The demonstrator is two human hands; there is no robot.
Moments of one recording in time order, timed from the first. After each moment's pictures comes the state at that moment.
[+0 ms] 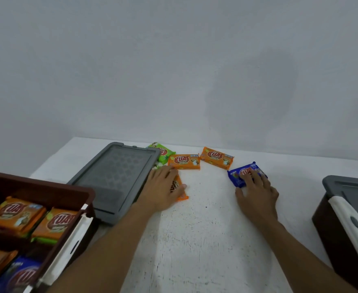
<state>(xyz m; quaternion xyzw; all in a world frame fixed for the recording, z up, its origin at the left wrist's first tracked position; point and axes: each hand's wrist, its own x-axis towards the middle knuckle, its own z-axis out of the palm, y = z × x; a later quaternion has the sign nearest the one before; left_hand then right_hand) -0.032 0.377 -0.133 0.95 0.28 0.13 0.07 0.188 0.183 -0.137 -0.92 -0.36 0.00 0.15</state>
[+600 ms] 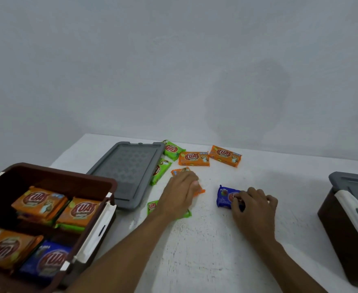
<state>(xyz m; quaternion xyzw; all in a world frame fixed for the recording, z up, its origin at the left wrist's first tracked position) -0.048 0.331 -0.123 0.92 0.19 0.26 0.23 0.107 0.162 -0.141 -0.89 -0.39 -0.13 0.21</state>
